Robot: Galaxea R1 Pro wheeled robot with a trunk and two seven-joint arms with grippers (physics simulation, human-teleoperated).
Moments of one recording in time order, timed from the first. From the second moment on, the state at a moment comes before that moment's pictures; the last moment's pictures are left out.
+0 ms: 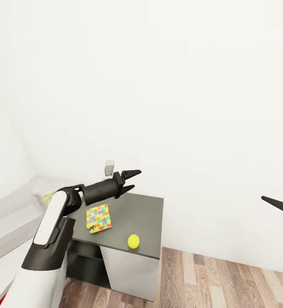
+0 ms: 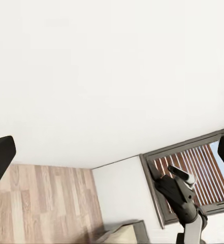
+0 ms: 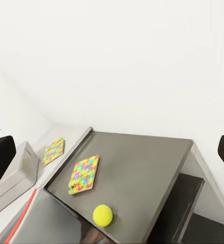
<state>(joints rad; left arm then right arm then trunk) -0.63 -0.03 -0.11 -1.60 1.63 0.98 0.41 -0.27 -0.50 -0.70 -1.62 -0.49 1.04 1.09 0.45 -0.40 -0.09</state>
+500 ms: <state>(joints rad) -0.64 -0.03 -0.11 -1.61 1.63 0.99 0.41 -0.27 -0.50 -0.70 -1.61 -0.49 1.04 1.09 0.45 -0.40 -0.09</state>
